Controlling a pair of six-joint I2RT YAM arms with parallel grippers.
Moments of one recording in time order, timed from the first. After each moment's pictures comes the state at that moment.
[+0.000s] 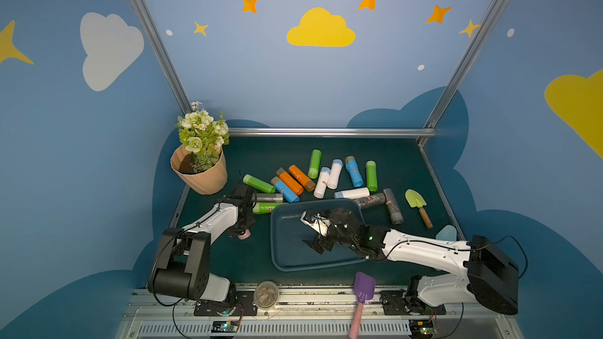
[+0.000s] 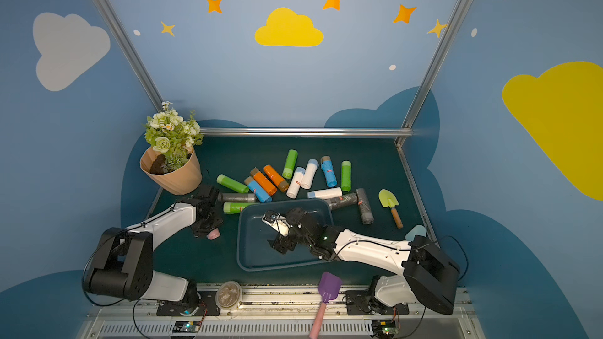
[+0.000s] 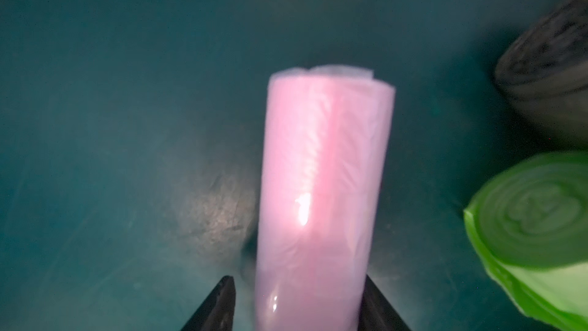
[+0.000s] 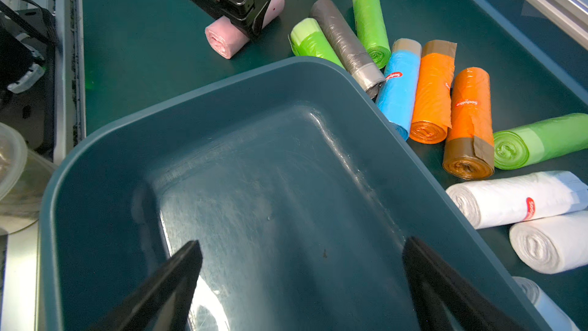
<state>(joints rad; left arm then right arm) -0.14 1.46 0.74 -0.66 -0.23 -0.77 1.09 1.35 0.73 0.01 -0.01 -0.19</state>
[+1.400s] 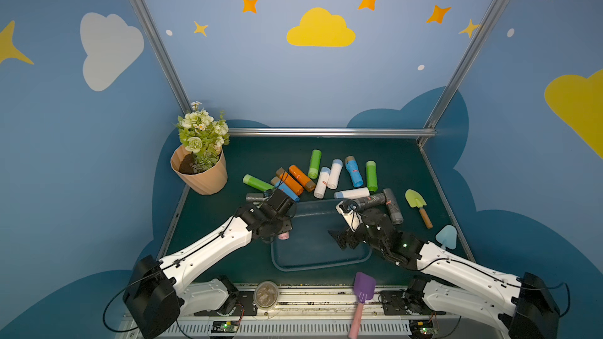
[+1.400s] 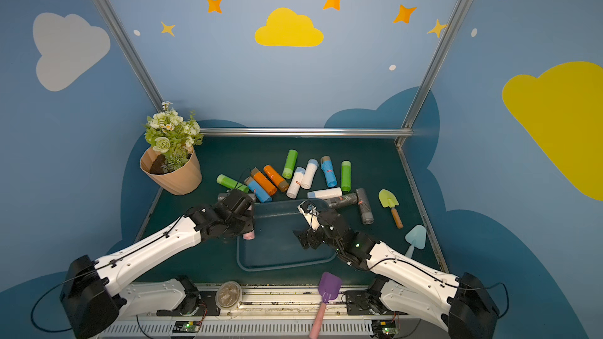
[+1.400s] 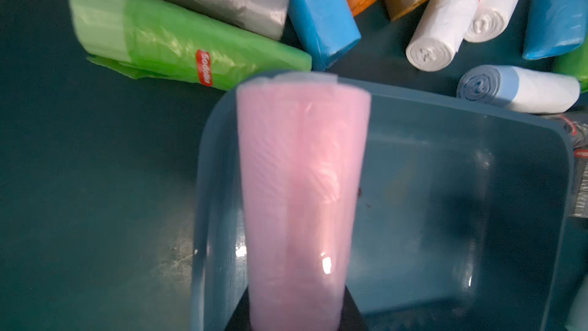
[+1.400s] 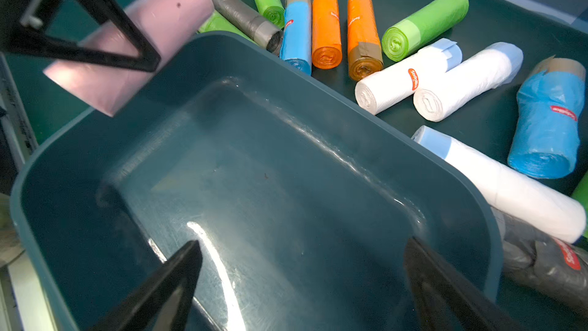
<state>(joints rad) -0.74 1.24 0.91 -0.81 -0.13 -0.98 0.92 0.97 0.55 -0.16 0.03 0.06</state>
